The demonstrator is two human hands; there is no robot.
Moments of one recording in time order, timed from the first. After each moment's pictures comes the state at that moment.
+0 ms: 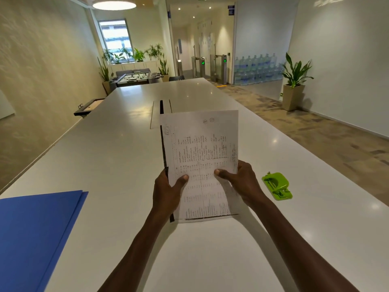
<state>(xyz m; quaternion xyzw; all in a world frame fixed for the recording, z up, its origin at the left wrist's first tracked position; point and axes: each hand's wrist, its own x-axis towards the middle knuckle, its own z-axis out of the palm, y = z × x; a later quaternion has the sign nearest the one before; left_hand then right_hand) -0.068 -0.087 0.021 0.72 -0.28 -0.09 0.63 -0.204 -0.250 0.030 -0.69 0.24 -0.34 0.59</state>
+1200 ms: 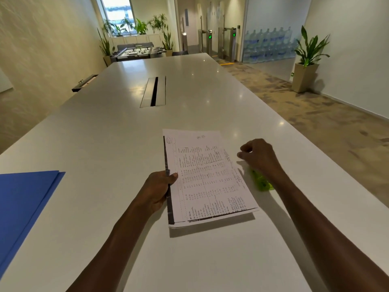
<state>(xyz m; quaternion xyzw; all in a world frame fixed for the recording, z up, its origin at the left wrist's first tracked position) -0.083 -0.131 -0.008 0.70 -0.10 -0.36 0.61 -0.244 -0.365 0.022 -0.83 0.40 -0.23 0.32</state>
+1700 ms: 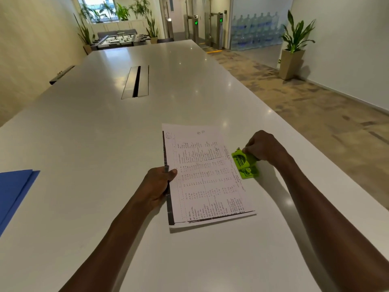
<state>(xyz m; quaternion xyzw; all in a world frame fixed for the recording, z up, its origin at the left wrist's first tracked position) -0.111 -0.158 -0.022 0.69 -0.12 -0.39 0.60 -0.284 -0.413 0.018 -0.85 0.43 -0.11 0.27</state>
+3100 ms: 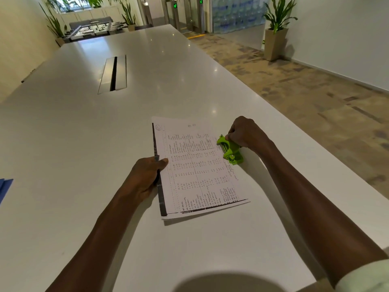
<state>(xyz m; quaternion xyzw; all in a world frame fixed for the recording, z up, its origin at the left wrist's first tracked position) -0.118 -0.178 -0.014 0.69 -0.14 -0.40 0.59 -0.282 -0.413 0.014 -0.86 0.43 -0.12 0.27</state>
